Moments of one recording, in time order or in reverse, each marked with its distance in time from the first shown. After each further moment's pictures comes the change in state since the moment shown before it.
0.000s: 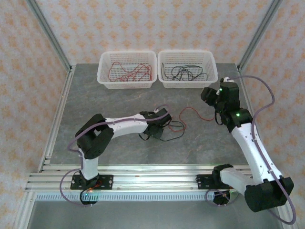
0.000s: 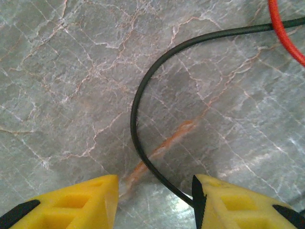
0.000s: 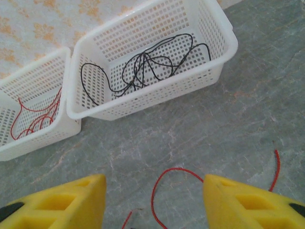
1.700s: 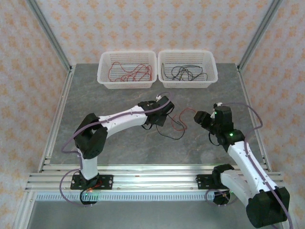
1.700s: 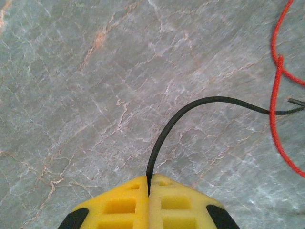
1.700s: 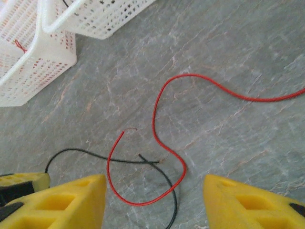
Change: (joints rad) left arm 0.023 -0.035 0.190 -0.056 -0.121 0.047; right arm 0.000 -0.173 -0.442 0.148 -0.241 0.189
